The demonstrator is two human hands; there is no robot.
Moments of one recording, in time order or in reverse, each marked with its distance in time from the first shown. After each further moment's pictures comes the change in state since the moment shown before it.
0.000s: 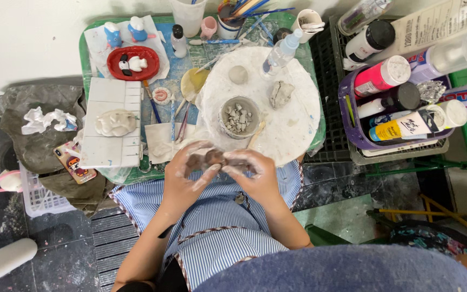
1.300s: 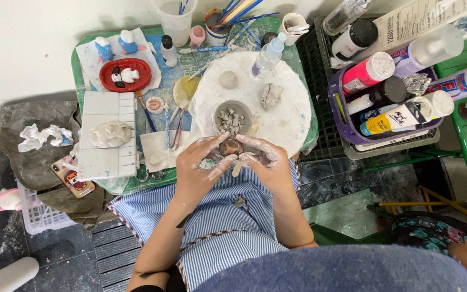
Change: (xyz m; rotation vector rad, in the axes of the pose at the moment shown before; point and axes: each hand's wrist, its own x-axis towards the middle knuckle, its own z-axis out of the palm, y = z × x) left_hand 0.033 0.031 0.026 0.322 0.005 0.329; right_hand 0.009 0.009 -0.035 0.382 0.020 0.123
